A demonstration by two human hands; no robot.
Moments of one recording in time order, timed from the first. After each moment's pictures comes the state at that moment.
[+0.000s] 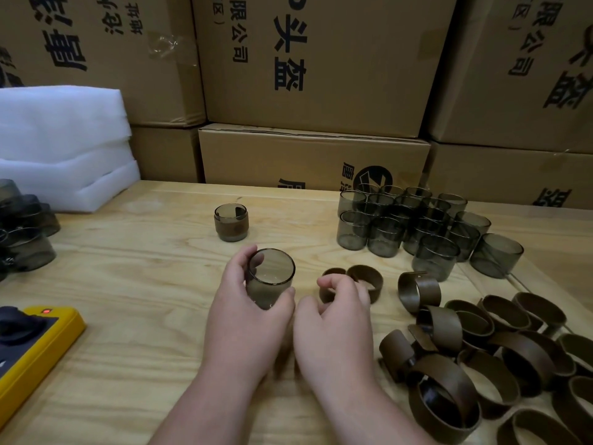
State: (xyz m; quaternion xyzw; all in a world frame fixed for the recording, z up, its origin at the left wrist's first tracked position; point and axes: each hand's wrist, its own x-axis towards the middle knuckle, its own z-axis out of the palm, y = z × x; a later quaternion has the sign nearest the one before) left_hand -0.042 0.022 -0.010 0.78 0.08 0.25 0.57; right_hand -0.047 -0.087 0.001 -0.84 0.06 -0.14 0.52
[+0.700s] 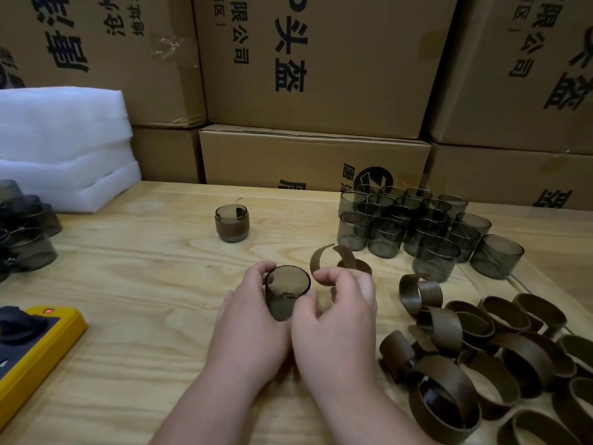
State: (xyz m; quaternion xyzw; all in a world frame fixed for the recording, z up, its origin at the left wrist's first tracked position) left_hand -0.045 0.023 -0.012 0.87 0.05 0.14 0.48; right_hand -0.049 -0.085 -0.003 -0.82 -0.01 -0.26 0.50
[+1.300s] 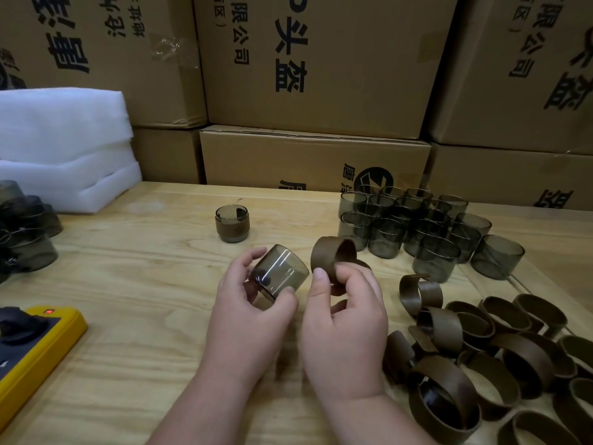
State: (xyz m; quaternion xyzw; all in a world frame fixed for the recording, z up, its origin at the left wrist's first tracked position) left_hand -0.043 0.024 -0.009 0.74 0.05 0.22 0.64; right_hand -0.048 -0.082 0.002 -0.74 -0.03 -0.40 0.54
